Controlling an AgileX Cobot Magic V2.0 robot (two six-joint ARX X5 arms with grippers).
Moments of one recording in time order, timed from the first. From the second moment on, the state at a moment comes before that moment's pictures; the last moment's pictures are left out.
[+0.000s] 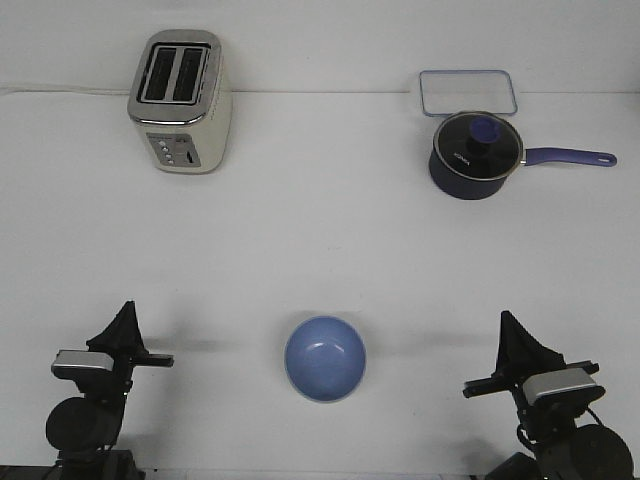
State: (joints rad) left arm 0.01 0.00 0.03 0.17 0.03 0.01; right arm 0.52 0.10 0.49 -0.35 0.31 0.10
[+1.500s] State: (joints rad) left arm 0.01 0.01 0.03 0.17 0.03 0.01; right arm 0.04 0.01 0.01 -0.10 0.03 -0.28
